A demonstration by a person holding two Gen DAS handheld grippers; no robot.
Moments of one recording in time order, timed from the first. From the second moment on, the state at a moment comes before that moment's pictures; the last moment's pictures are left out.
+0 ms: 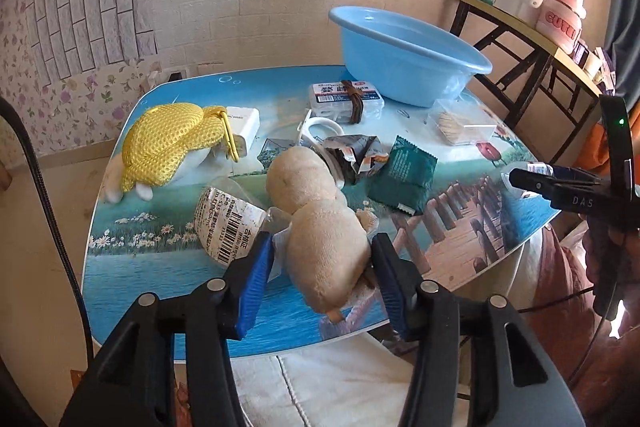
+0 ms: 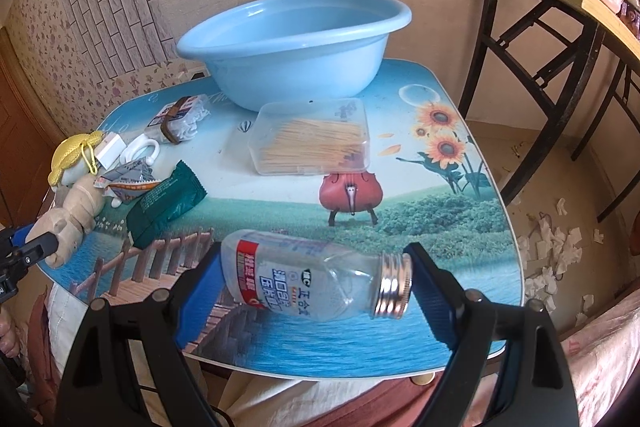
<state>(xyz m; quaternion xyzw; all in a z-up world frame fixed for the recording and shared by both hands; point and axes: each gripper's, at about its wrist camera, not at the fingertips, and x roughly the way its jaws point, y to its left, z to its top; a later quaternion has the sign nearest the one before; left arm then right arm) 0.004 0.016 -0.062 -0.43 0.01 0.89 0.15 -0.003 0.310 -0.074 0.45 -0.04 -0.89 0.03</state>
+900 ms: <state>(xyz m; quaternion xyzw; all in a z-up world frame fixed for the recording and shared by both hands) -0.004 0.048 -0.074 -0.47 -0.02 0.87 0.17 0.001 0.306 -0.080 0.46 -0.03 -0.89 0.03</state>
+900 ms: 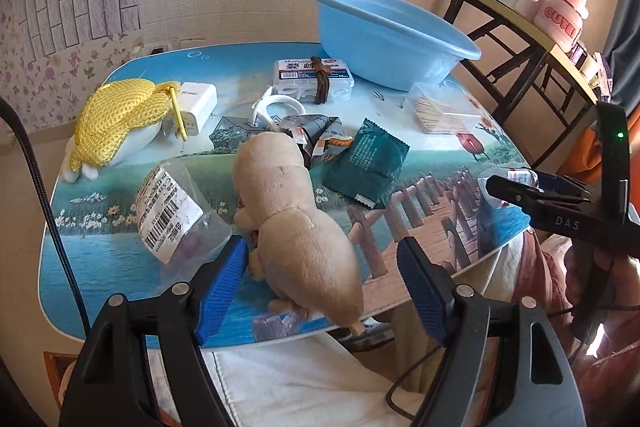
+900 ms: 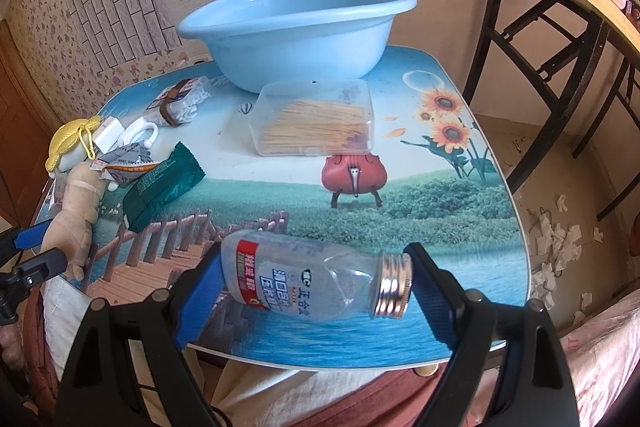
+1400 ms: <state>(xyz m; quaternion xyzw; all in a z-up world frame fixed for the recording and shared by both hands) -0.011 0.036 -0.065 -0.44 -0.02 0.89 0.15 -0.004 0.306 -0.081 0.44 -0.03 -0.89 0.05</state>
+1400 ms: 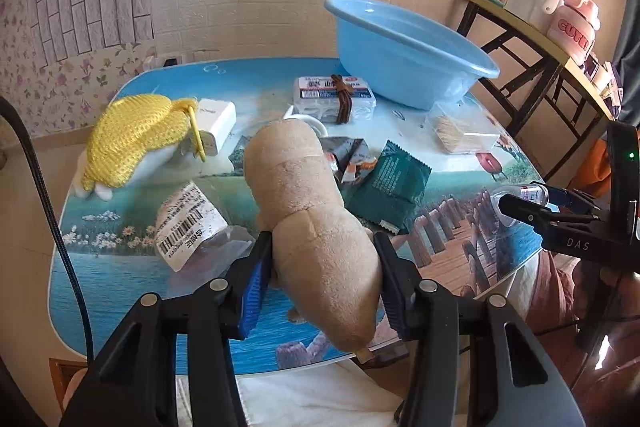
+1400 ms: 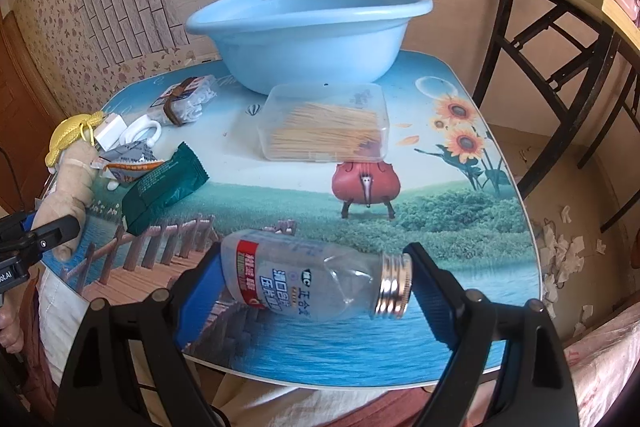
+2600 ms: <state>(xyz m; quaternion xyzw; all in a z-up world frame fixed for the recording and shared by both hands) -0.120 0.129 0.031 -0.36 0.01 0.91 0.21 -0.097 0.327 0.013 0.32 -0.04 -0.94 0.09</state>
